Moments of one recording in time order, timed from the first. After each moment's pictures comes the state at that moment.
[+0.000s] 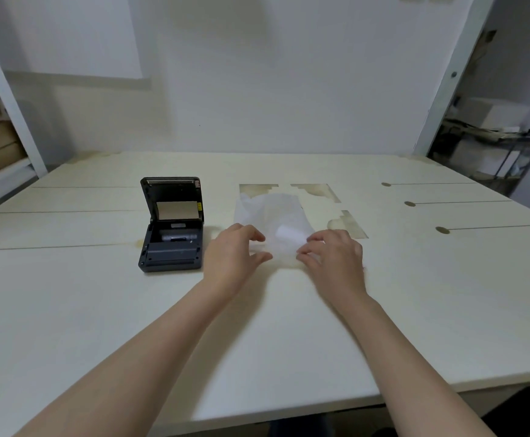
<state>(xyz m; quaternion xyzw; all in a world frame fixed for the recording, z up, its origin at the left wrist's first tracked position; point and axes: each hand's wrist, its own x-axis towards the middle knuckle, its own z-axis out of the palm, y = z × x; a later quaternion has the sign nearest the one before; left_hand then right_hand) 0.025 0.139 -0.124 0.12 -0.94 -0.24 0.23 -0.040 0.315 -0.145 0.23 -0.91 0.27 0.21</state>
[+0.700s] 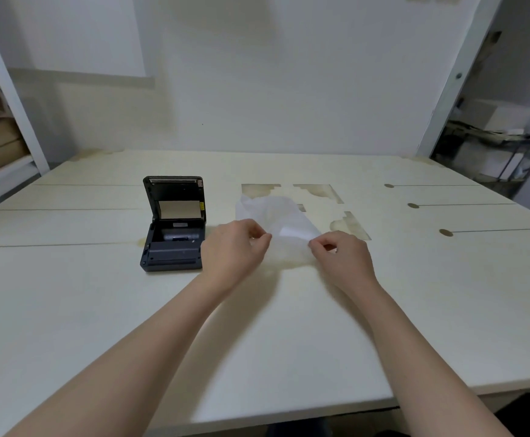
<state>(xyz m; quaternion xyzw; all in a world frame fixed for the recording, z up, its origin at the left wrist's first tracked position) 0.025 0.142 -0.106 0.17 -0.92 -0.26 0.23 -0.040 0.318 -0.119 0.13 -0.90 0.41 0.09</state>
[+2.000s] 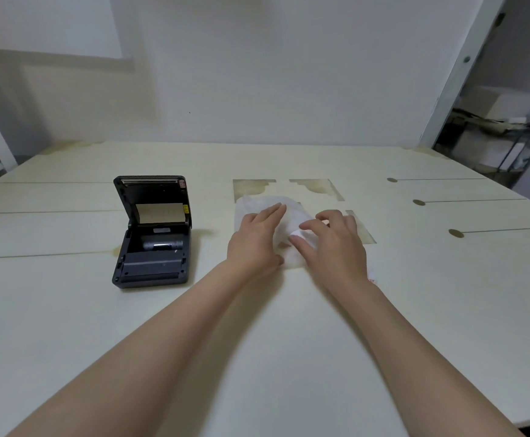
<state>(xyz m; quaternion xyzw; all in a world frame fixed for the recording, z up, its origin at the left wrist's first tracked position) -0.053 0.142 -0.130 0.04 -0.97 -0.24 0.10 -0.085 0.294 -0.133 0.20 -0.93 0.22 0.22</state>
